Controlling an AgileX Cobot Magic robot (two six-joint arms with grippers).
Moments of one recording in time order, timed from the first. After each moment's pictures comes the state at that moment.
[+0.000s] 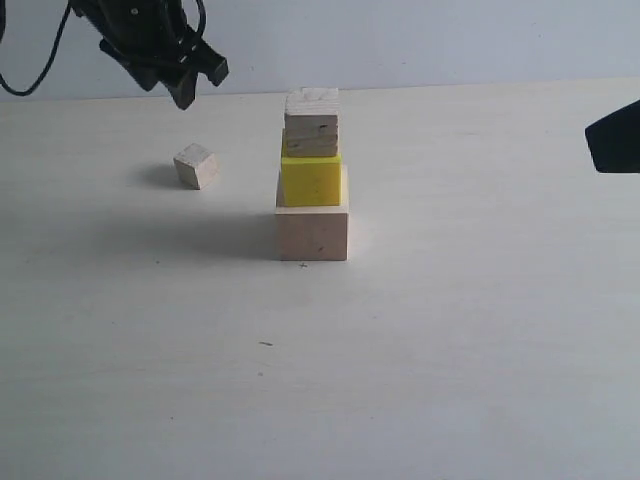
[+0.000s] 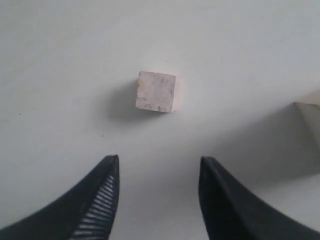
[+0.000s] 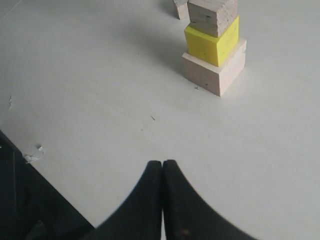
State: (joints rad) left arm -0.42 2.14 -2.00 0.16 1.22 0.11; right arm 0.34 0.84 -0.98 0.48 1.11 -0.30
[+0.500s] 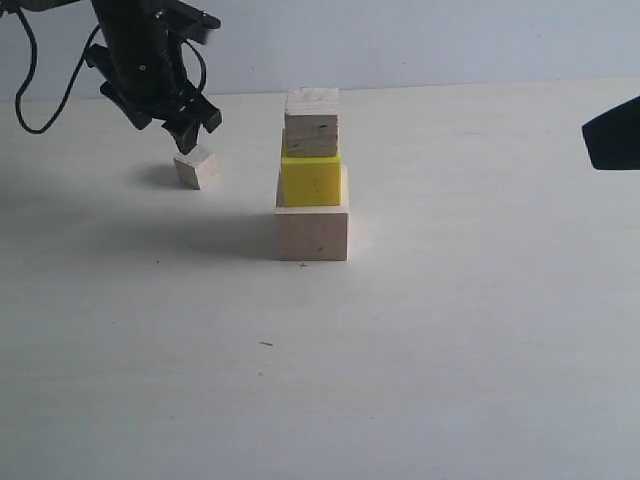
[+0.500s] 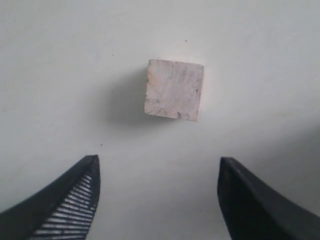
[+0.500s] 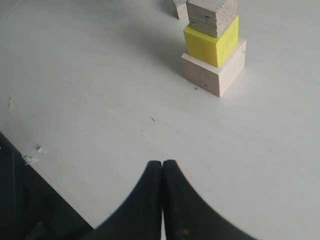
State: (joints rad) left arm -0.37 2.28 -2.00 0.17 1.16 0.15; right arm 0.34 0.85 -0.98 0.48 1.11 -0.30
